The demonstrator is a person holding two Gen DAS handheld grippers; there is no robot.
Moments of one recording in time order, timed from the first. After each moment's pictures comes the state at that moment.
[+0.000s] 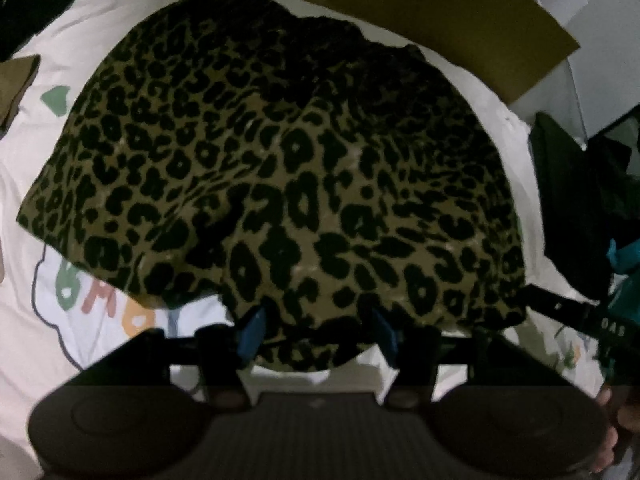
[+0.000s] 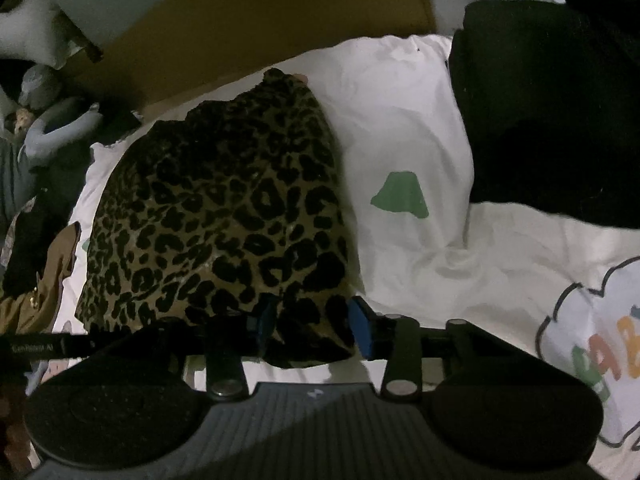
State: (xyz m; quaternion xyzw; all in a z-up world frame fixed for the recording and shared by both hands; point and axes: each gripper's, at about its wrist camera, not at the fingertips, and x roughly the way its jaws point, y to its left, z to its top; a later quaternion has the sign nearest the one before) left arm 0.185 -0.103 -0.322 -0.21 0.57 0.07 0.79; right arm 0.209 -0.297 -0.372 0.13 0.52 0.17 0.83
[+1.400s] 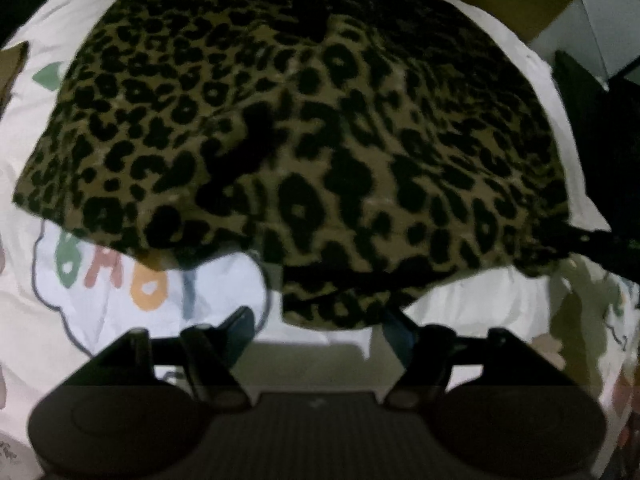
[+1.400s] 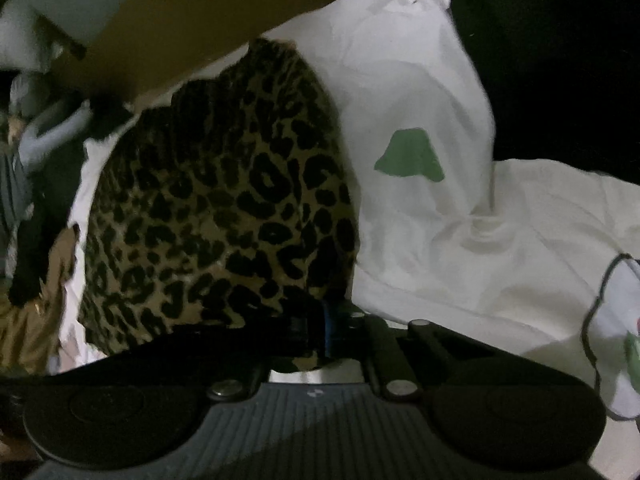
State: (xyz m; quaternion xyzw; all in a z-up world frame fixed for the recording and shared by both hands) left arm 0.172 -0.103 -0.359 -0.15 0.61 0.05 0.77; right arm 0.223 -0.300 -0.400 0.17 0.54 0.18 0.80
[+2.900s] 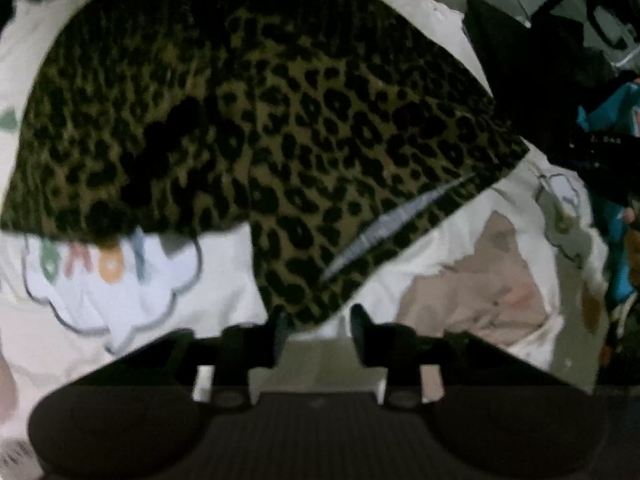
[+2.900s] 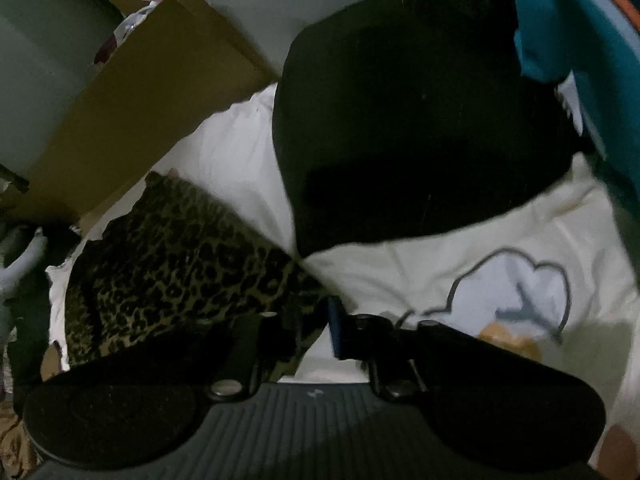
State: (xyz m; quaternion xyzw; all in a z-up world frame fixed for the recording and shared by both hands) left arm 0.148 -0.124 -0.325 -0.09 0.63 -0.03 0.77; right arm 0.216 -0.411 -0.376 0.26 0.50 0.06 0.82
